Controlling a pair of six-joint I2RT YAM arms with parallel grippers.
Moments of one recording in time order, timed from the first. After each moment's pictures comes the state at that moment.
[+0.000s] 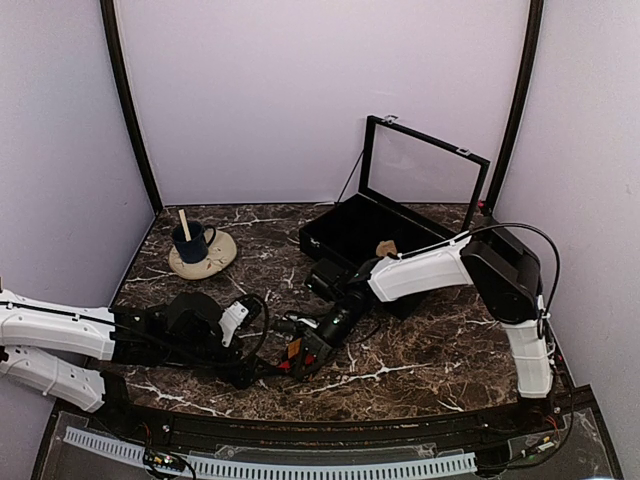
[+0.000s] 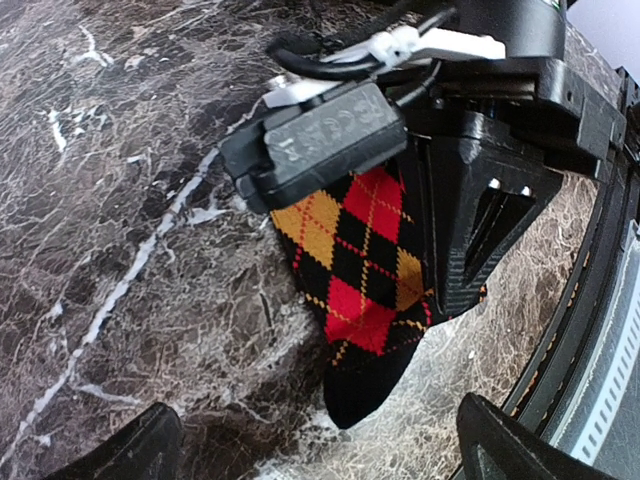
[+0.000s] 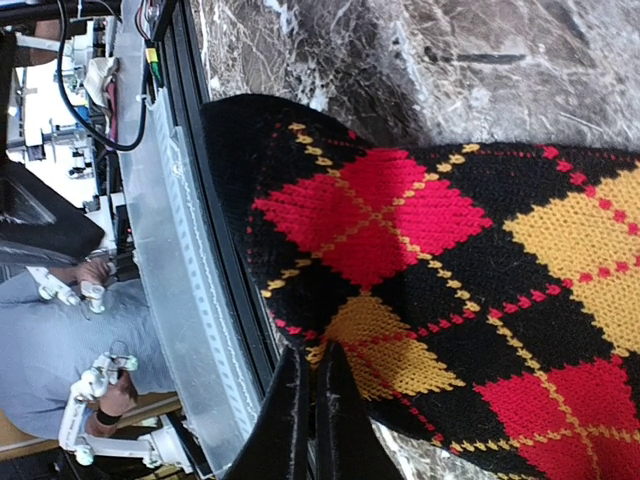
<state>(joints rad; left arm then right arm) -1.07 1.09 0.49 -0.21 -0.06 -0.37 1.00 2.16 1.44 -0.51 -0.91 0.20</state>
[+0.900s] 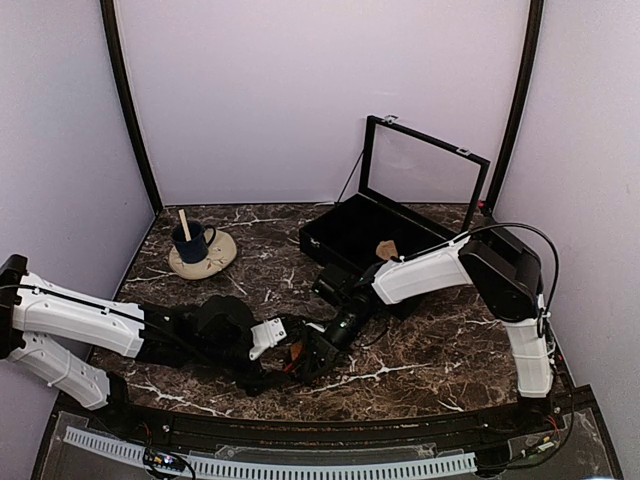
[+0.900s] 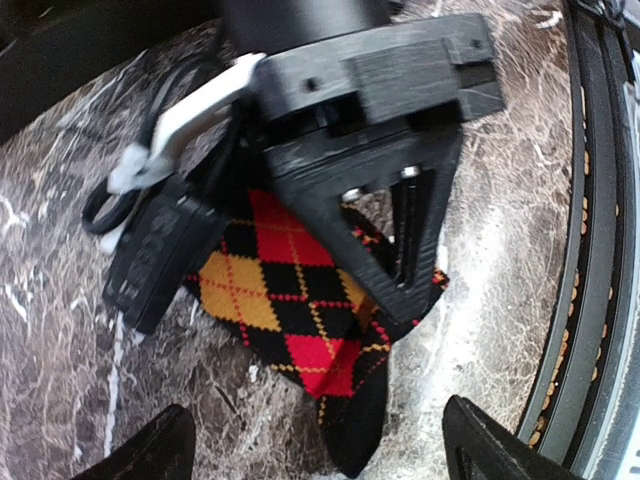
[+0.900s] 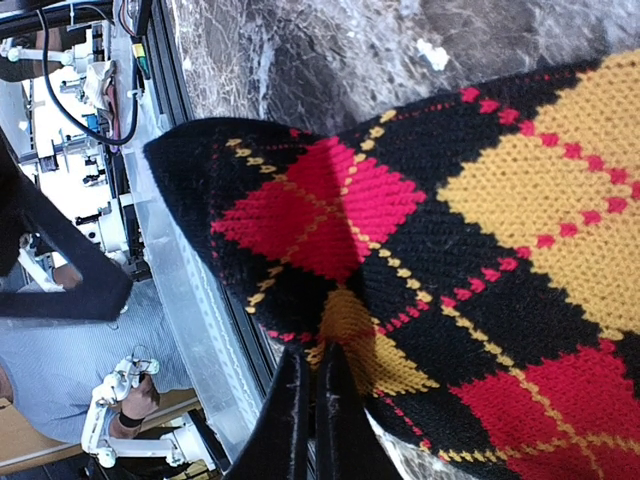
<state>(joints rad) -1.14 1.30 0.60 -0.15 -0.05 0.02 0.98 2.16 1.38 -0.51 -0.94 0.23</state>
